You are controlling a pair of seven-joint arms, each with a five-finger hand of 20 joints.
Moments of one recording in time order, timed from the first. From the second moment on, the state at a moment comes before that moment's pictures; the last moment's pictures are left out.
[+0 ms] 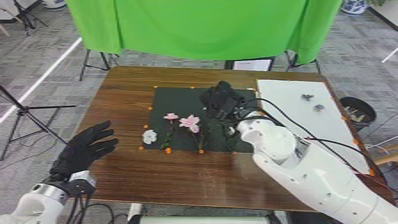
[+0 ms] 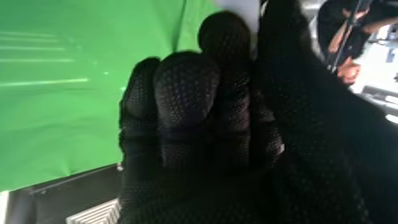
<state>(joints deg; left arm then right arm) 129.1 -52.8 -102.0 -116.2 39.8 -0.5 2.4 -63.8 -54.5 40.0 -96.2 -145.7 5.7 5.9</state>
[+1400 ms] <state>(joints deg) 128.3 -52.5 -101.6 -115.5 39.9 -1.3 2.1 -65.1 -56.6 39.1 -93.9 -147.5 2.6 8.0</state>
